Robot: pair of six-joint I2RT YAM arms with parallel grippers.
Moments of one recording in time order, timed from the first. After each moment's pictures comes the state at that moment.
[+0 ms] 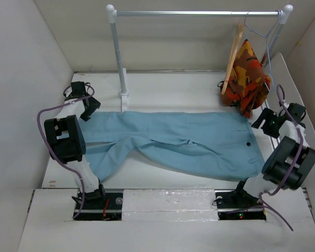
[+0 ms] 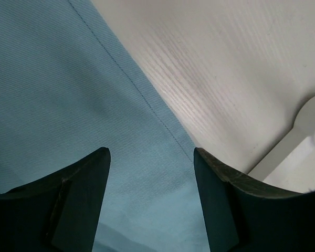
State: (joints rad) left arm 0.18 1.85 1.28 -0.43 -0.10 -0.72; right arm -0.62 1.43 0.95 -0.46 -0.37 0.02
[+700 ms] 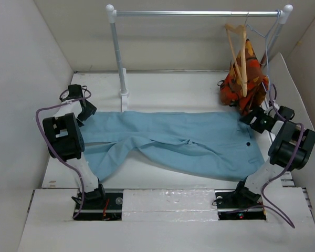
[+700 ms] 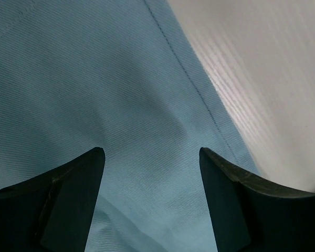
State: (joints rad) left arm 0.23 1.86 1.29 -0.50 -0.19 -0.66; right arm -0.56 1.78 0.93 -0.01 -0.68 0.13
